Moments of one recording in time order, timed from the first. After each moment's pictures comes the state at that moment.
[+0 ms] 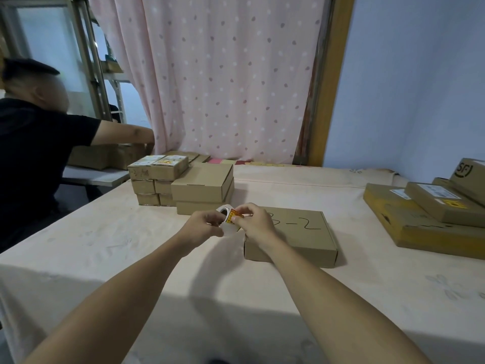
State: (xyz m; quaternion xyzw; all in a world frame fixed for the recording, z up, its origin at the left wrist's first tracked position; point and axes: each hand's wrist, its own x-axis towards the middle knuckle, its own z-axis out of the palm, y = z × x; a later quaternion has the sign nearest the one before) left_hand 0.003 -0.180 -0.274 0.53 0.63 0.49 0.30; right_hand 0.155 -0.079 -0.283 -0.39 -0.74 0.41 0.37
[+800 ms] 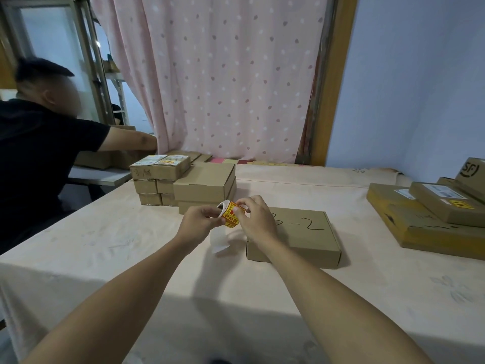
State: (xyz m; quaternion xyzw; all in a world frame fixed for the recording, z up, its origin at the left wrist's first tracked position) left_hand -0.002 -0.175 -0.276 0.49 0.62 0.57 0.23; right_hand 0.150 -0.080 -0.277 -0.38 -0.81 0.23 0.38
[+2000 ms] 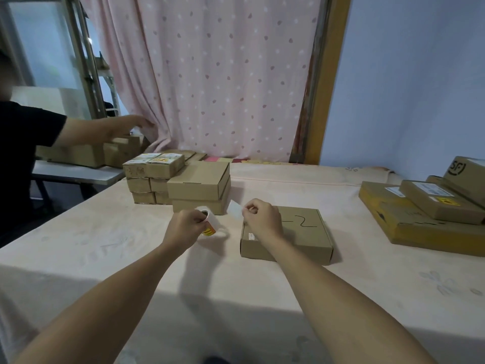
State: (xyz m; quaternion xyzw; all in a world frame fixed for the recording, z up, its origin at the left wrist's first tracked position) left_hand -0.011 -0.184 -0.287 0.51 0.75 0.42 0.03; right_hand 0.174 -0.078 -0.273 -0.46 -0.76 0.26 0.38
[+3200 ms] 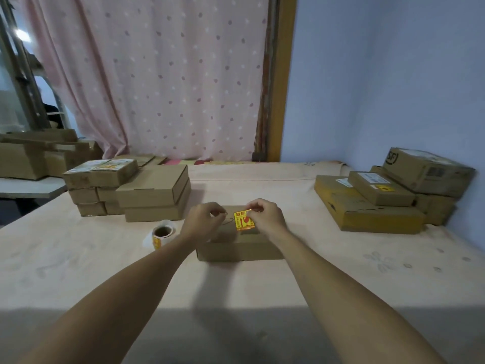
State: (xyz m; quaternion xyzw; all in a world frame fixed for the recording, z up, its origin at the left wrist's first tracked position) left_hand 0.101 -0.103 -0.271 0.61 0.67 0.42 0.05; right_hand 0.282 -0.038 -0.266 -0.47 -0.69 0.36 0.42
